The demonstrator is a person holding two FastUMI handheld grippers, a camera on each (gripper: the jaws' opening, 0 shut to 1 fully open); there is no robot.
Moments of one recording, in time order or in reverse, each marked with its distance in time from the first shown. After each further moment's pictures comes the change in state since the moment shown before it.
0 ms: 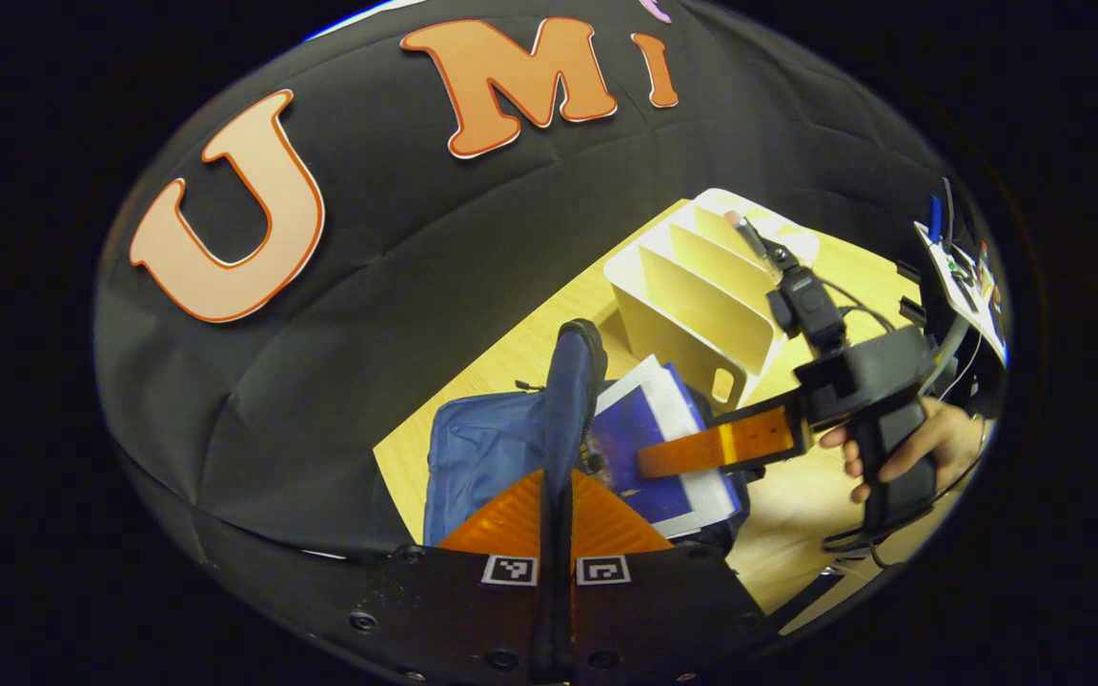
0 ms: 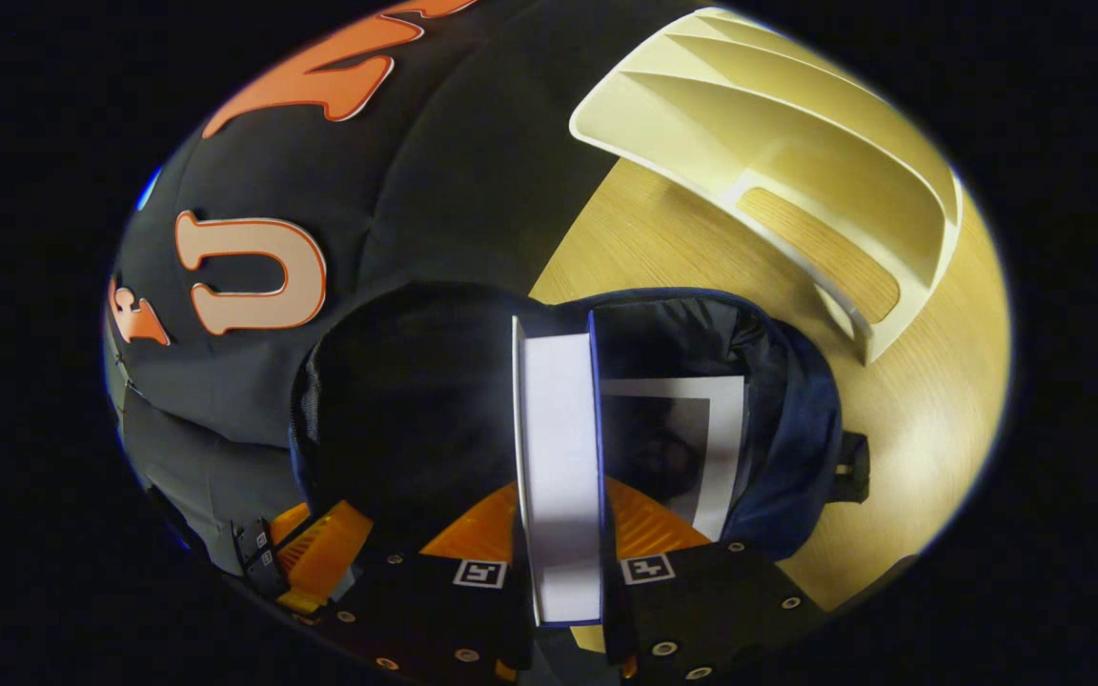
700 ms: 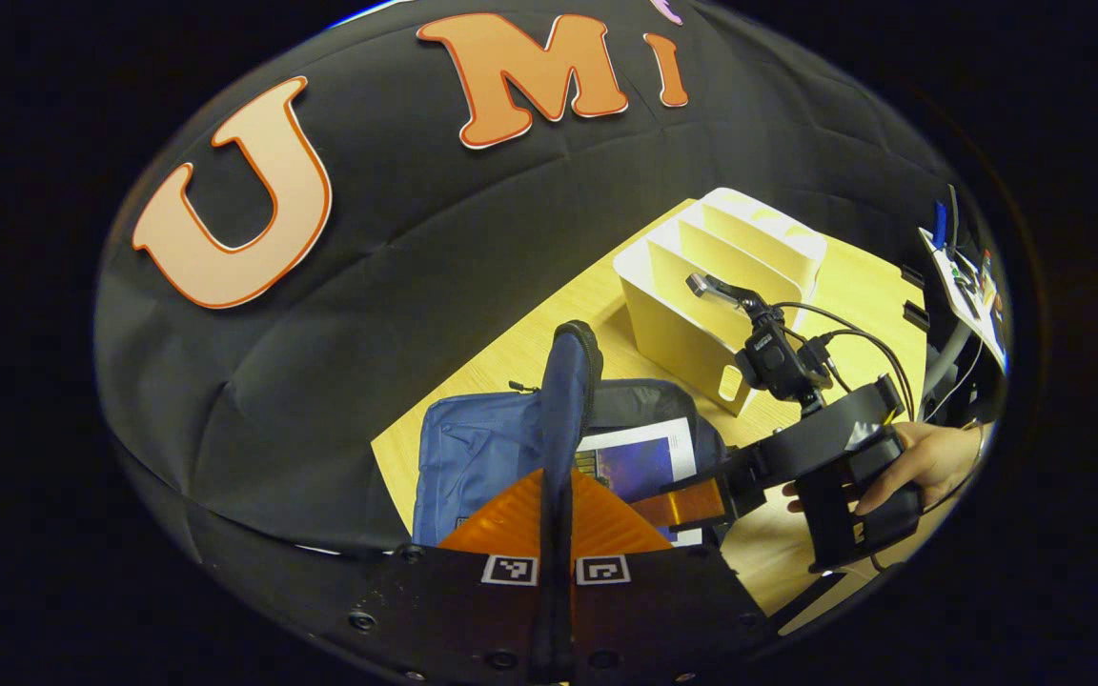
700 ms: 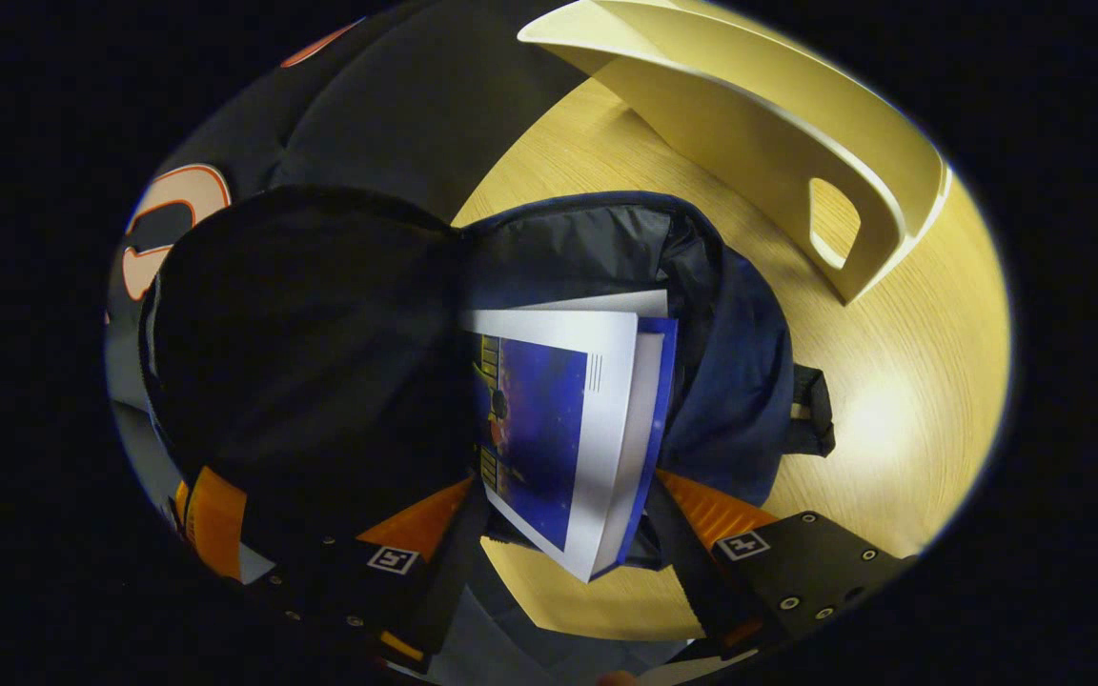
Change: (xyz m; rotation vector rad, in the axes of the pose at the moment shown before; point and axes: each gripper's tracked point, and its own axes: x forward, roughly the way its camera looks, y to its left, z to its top) left arm 0.009 0.009 -0.013 -0.023 0.010 -0.001; right arm -0.015 -0.061 -0.041 -0.039 0.217 -0.268
